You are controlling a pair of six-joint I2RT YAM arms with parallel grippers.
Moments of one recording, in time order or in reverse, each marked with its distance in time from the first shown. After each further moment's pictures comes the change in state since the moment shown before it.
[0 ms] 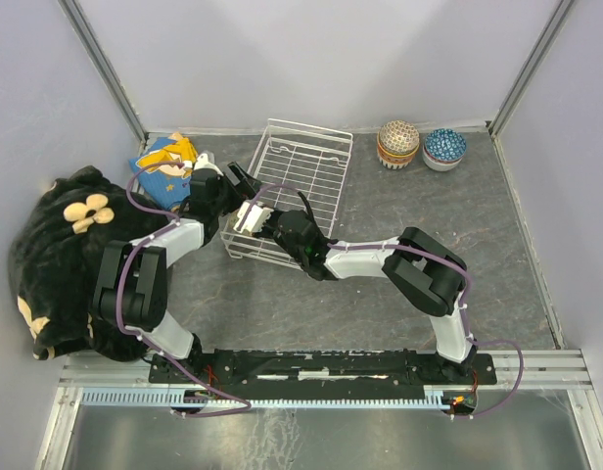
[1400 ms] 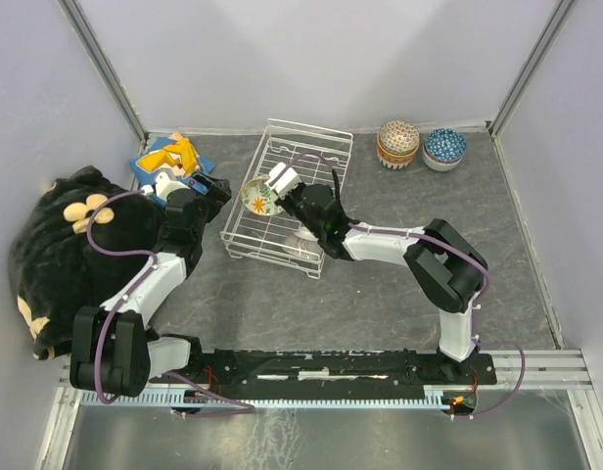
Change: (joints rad) left arm 0.039 -0.385 -0.212 -0.026 -0.306 -0.133; right arm -0.139 -0.068 0.000 -0.030 -0.061 0.255
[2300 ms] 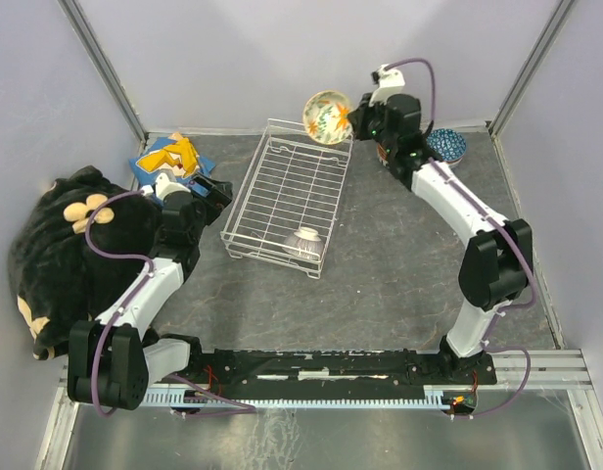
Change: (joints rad) left arm 0.000 -0.073 -0.016 -0.047 0.055 -0.001; right arm -0.453 -0.163 0.336 -0.523 -0.248 0.576
